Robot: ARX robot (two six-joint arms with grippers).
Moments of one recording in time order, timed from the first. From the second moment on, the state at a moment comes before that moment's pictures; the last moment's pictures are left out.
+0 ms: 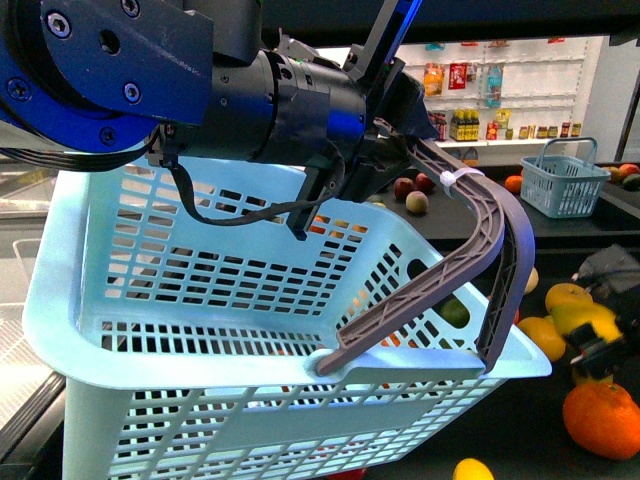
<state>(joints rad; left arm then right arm) -0.48 1.90 1.34 0.37 0.47 -1.02 -0.23 2.33 1.30 0.63 -0.23 -0.43</state>
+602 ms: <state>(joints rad) -0.48 1.90 1.34 0.37 0.47 -1.02 0.00 1.98 1.17 0.47 -0.48 0.00</state>
